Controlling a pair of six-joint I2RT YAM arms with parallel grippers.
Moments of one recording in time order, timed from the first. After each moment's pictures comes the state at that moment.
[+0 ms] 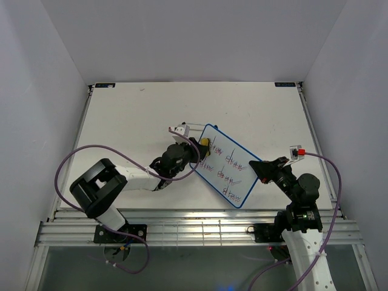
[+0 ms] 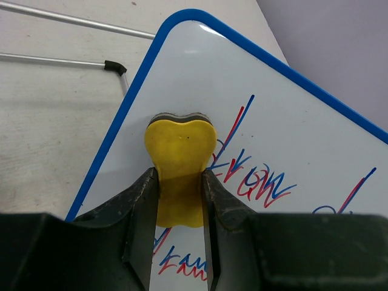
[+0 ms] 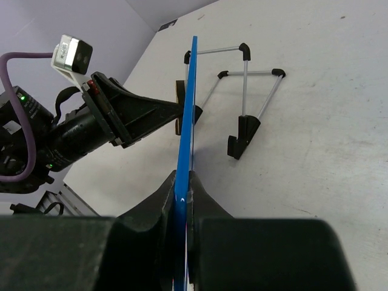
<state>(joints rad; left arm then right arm) -0.84 1.59 0.61 0.79 -0.21 -0.64 0.09 0.15 0.23 -0.08 -0.55 0.65</state>
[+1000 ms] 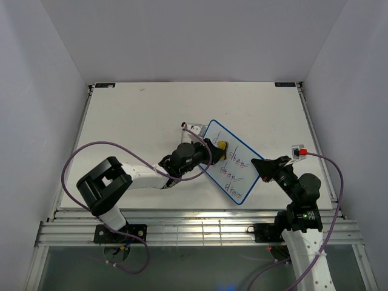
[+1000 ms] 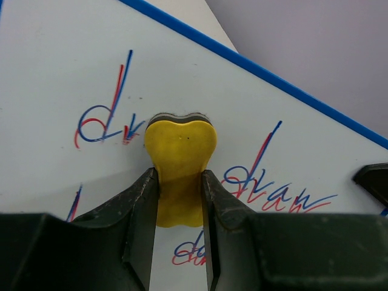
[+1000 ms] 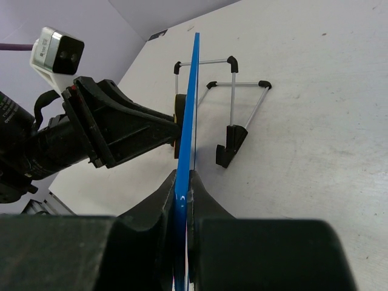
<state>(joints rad) -0.91 1.65 0.72 0.79 -0.04 -0.65 0.08 0.15 0.23 -0.06 -0.53 0.61</state>
